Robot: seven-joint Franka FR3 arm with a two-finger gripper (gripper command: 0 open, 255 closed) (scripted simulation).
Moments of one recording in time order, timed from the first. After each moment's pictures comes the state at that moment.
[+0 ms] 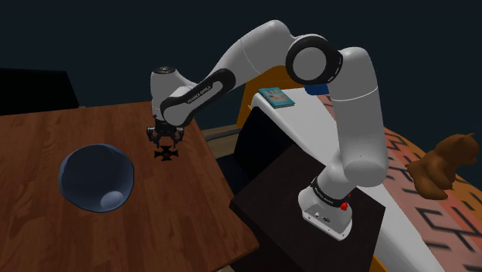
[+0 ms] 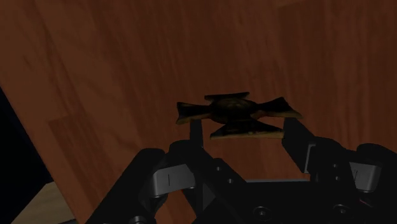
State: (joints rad) arm 0.23 0.69 0.24 -1.73 -0.16 2.42 1.14
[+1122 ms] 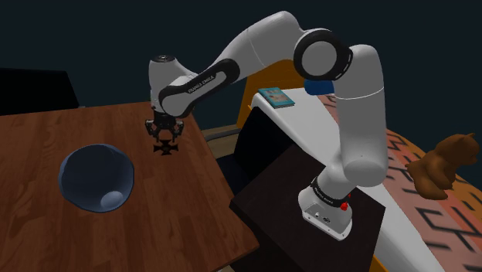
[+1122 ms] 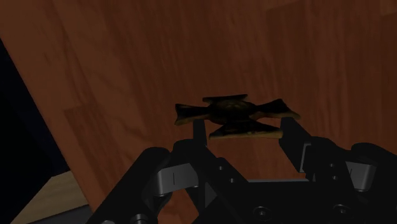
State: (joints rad) arm 0.22 0.63 0.25 -1.73 -0.15 2.36 1.14
